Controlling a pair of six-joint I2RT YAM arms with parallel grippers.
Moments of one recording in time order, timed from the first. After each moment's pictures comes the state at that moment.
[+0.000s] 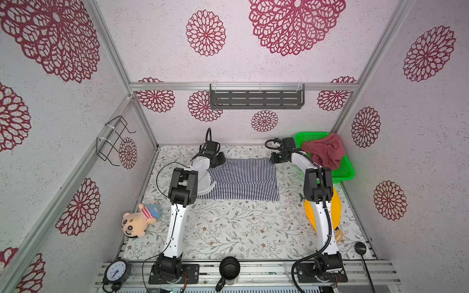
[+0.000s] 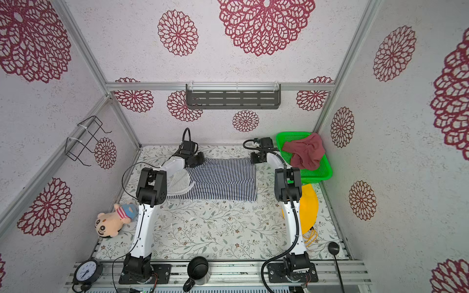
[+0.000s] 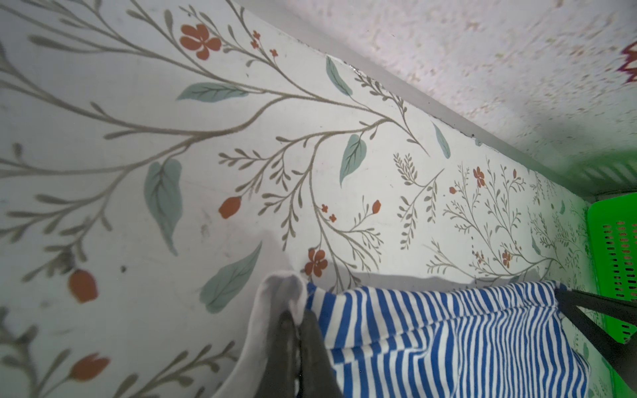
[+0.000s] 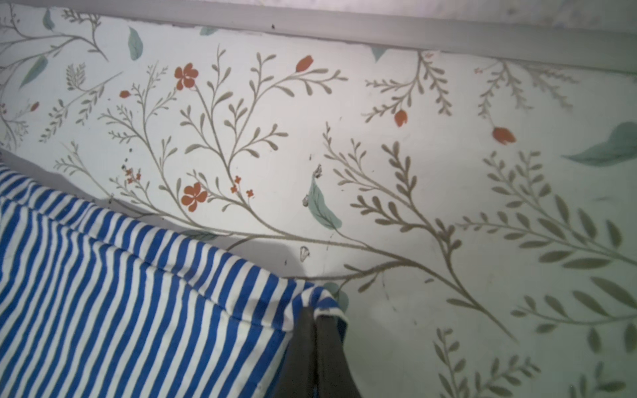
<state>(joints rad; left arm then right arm) -0.24 2.53 2.00 -0.28 0.16 -0.54 0.16 2.54 2.13 -0.48 -0.29 -0.06</state>
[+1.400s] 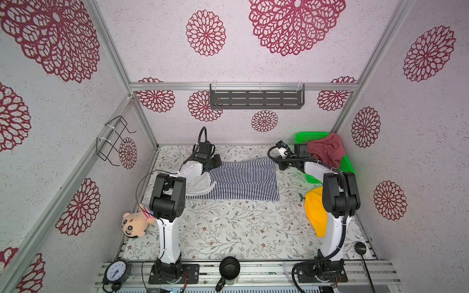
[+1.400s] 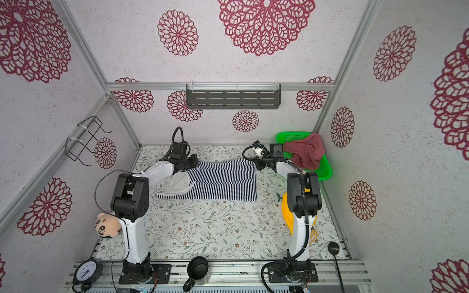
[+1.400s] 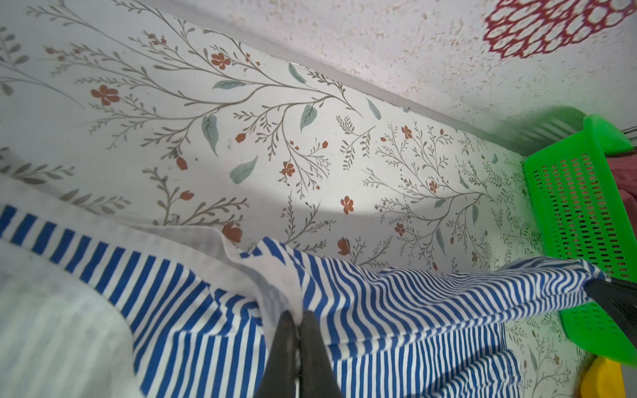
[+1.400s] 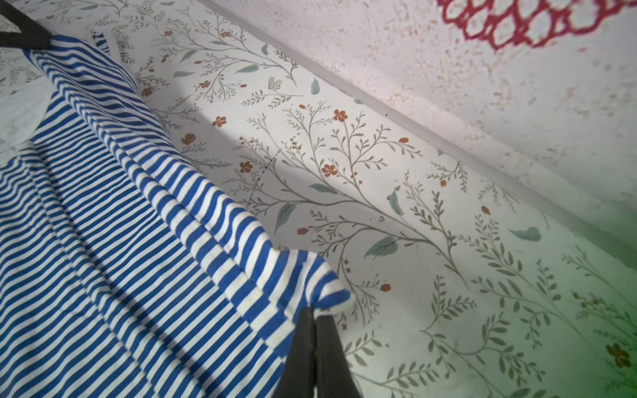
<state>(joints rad) -0.25 2.05 1.46 -0.18 0.13 -0.45 0.12 2.05 1.45 -0.12 -0.51 -0.42</state>
